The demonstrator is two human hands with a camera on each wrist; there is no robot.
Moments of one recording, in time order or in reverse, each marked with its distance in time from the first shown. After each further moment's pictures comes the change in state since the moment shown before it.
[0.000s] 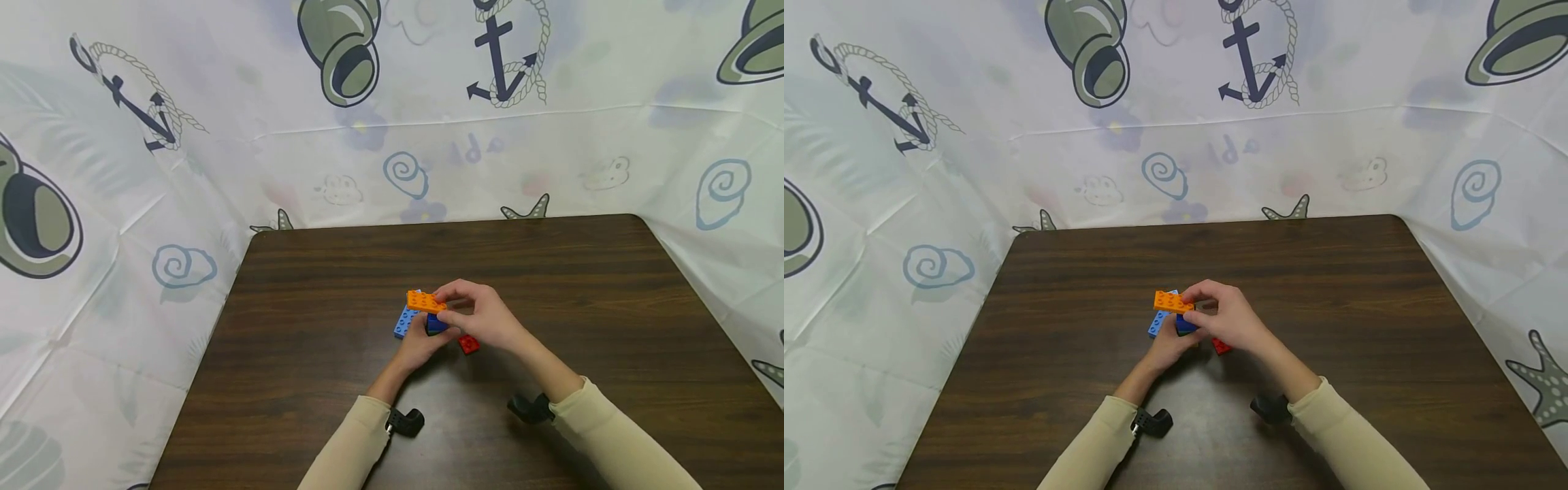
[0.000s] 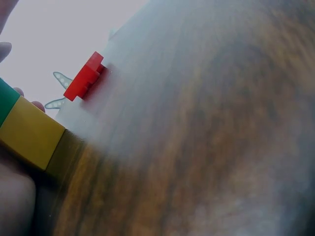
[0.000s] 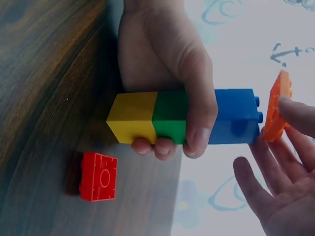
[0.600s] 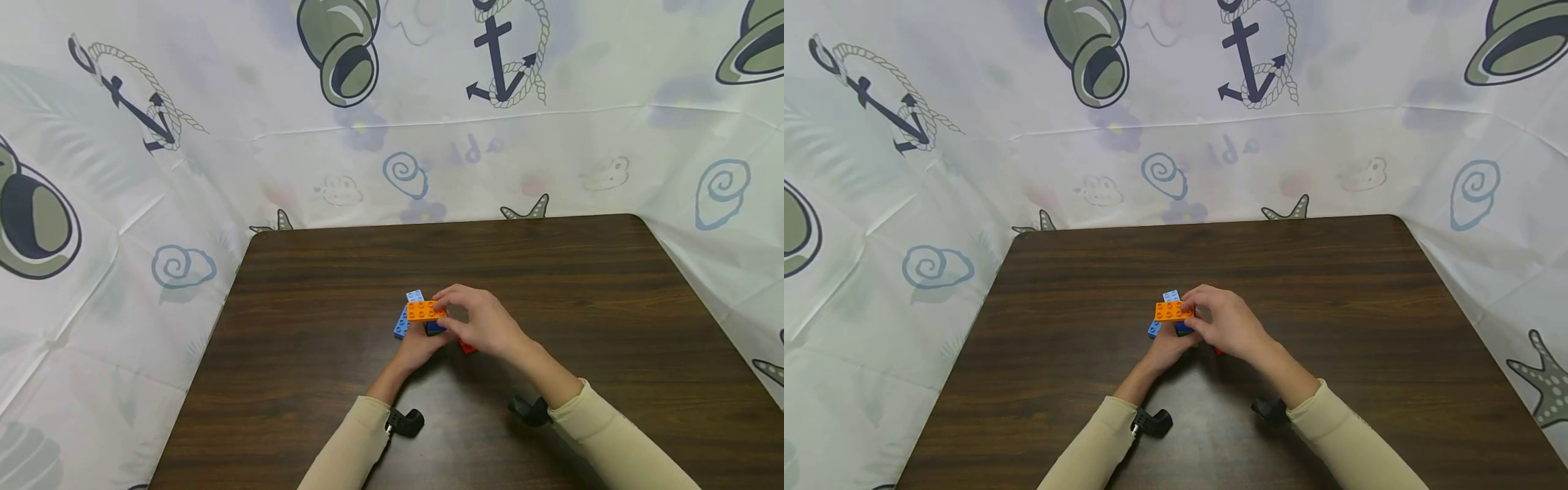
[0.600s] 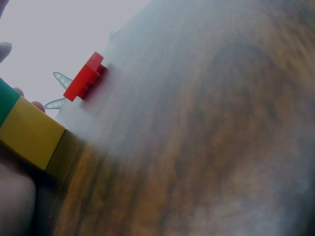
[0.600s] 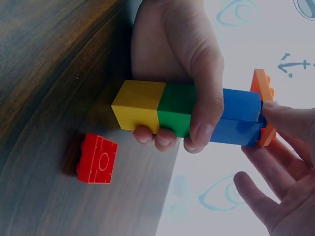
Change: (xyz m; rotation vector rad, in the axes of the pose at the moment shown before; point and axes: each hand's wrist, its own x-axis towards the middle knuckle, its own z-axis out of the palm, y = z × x) left_hand -0.011 0.036 0.002 0.053 0.021 -0.050; right_hand -0.005 -0.007 0.005 -0.348 0.009 -0.125
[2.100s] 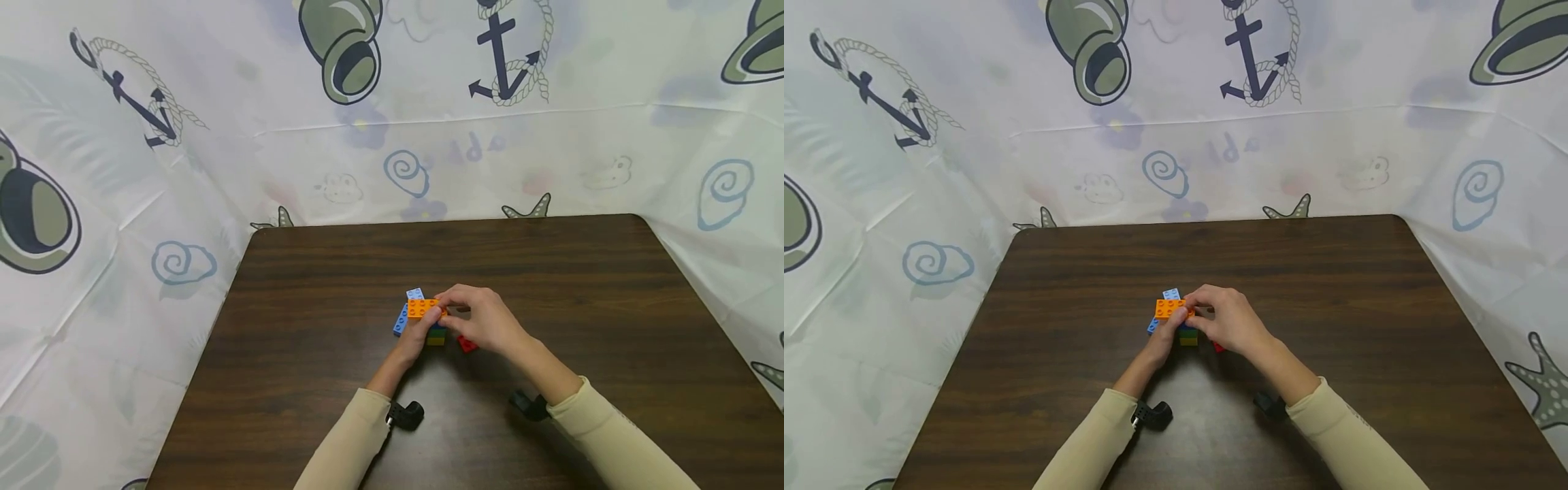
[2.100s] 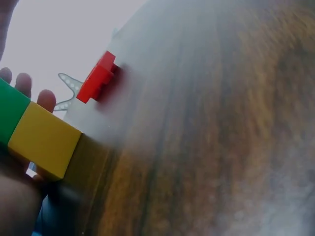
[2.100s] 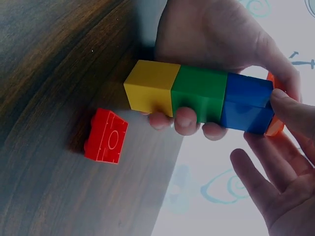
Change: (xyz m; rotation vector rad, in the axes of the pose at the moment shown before) left_hand 0.012 -0.016 -0.006 -0.173 0.028 -0.020; right_hand 0.001 0.002 0.000 0.003 -0.006 0.042
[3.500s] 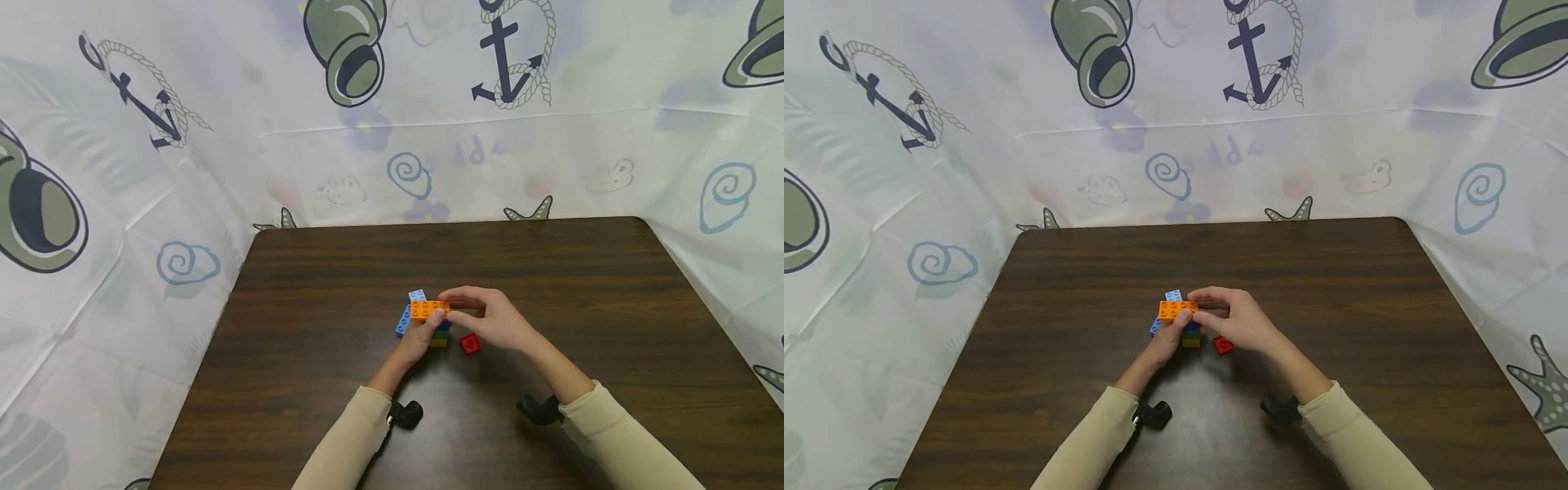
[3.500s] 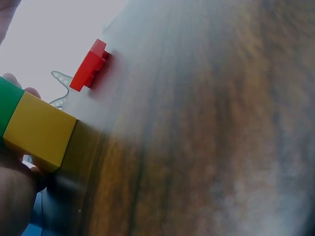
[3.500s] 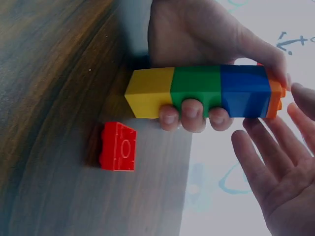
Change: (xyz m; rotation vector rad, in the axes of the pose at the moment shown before) left_hand -0.011 0.027 0.002 0.084 -0.076 0.058; right_hand -0.005 0.016 -0.006 0.408 -0.067 0.110
